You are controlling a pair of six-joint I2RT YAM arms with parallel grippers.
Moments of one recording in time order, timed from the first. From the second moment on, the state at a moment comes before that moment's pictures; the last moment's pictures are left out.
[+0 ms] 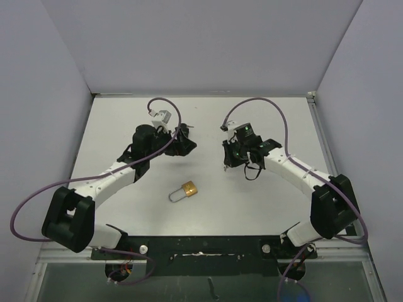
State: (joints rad) left arm -0.45 1.37 0.80 0.23 0.30 -0.51; right arm 0.54 1.49 1.05 -0.46 -0.13 0.11
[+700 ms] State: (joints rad) left arm -0.59 1.51 0.69 0.70 0.48 -0.39; right arm 0.40 1.48 1.30 -0.43 -0.42 0.17
